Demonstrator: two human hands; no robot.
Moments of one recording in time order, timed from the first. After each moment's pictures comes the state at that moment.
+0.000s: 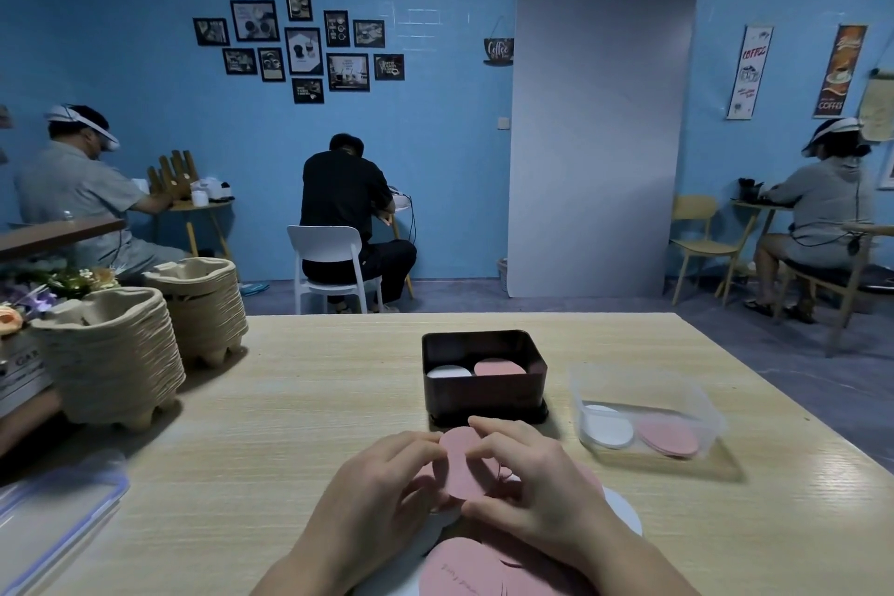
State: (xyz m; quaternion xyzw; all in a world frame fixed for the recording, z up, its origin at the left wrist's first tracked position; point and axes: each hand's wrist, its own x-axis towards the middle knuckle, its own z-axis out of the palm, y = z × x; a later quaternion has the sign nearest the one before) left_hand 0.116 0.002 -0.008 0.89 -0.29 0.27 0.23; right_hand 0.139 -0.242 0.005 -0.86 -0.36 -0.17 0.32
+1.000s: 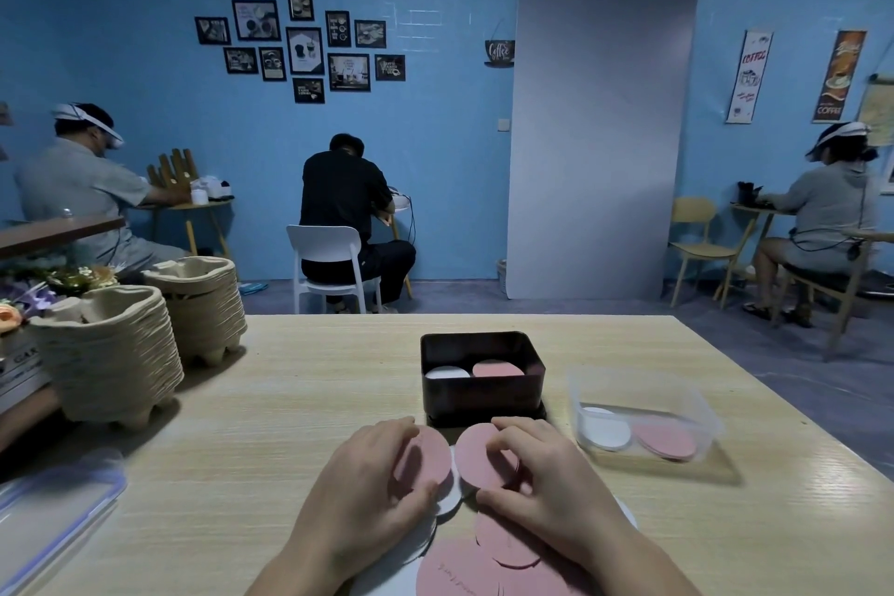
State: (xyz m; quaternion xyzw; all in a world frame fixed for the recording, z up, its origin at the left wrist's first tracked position) left_hand 0.110 0.003 -0.003 0.92 -0.18 0.26 0.25; right_hand 0.144 -0.254 0.001 -0.90 -0.29 -0.16 0.27
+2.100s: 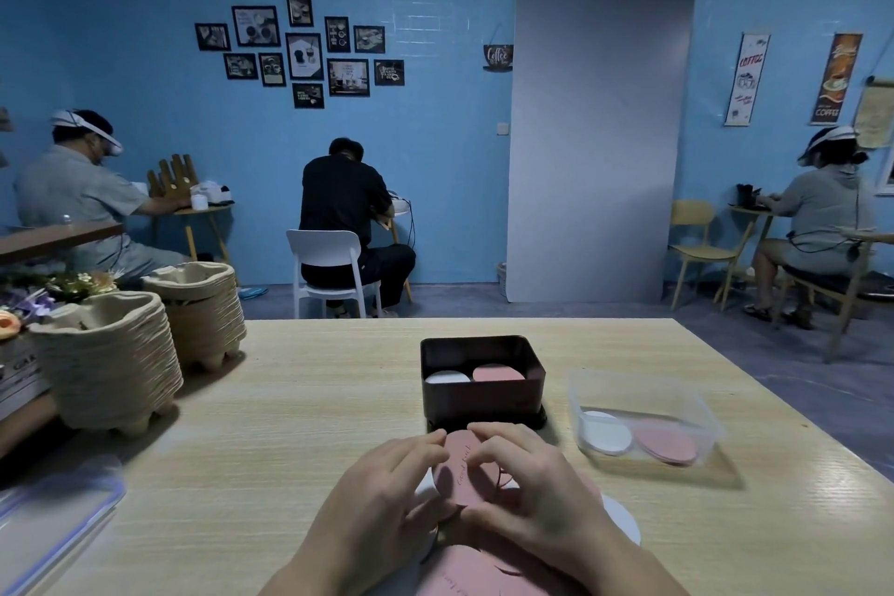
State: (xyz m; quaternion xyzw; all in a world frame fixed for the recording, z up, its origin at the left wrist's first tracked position) left_hand 0.121 -0.001 -0.015 0.87 -0.32 0.31 0.20; right_hand 0.140 -0.242 0.003 -0.85 -0.37 -0.19 0.32
